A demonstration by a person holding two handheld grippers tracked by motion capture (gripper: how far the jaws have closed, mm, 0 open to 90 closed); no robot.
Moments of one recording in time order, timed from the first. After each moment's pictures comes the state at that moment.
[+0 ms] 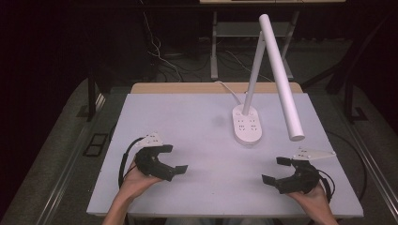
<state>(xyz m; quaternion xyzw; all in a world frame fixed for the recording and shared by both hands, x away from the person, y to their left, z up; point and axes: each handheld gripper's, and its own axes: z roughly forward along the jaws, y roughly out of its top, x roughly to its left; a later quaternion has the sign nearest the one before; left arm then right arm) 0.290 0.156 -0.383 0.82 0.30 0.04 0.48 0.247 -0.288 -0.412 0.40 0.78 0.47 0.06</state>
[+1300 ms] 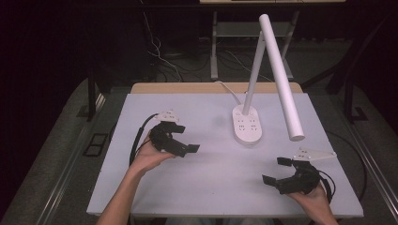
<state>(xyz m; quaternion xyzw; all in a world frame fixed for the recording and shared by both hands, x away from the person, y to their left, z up) 0.347 0.120 -0.357 0.84 0.28 0.03 0.46 0.245 -0.288 -0.413 0.40 0.78 0.47 0.06</state>
